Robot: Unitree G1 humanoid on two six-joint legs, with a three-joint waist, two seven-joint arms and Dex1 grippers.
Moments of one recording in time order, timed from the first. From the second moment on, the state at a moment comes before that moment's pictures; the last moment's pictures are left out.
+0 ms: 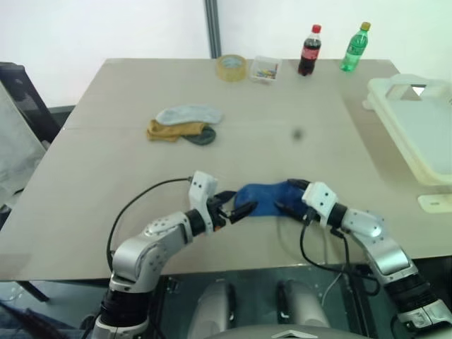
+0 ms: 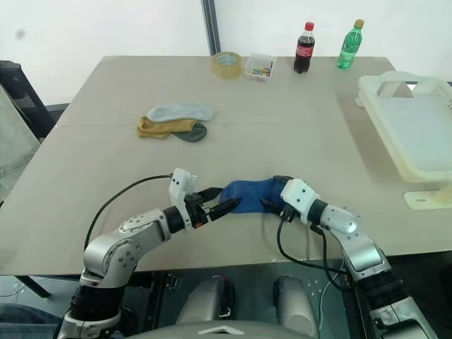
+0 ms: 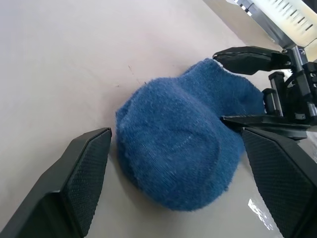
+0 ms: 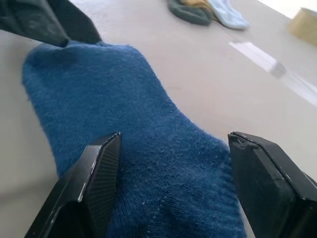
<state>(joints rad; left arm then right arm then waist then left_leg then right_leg) -0.14 0.36 -0.01 -0.36 -0.62 0.86 -0.48 -0.18 -0.48 0.23 -0.01 0.11 -0.09 0.69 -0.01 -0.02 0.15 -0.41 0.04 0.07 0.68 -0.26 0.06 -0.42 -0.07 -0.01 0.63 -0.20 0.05</state>
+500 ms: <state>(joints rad) -0.18 0.46 0.00 -0.26 -0.63 0.80 -0.62 -0.03 -0.21 0.12 -0.39 0.24 0.43 0.30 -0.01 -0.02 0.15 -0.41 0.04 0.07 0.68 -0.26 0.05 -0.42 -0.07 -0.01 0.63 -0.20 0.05</state>
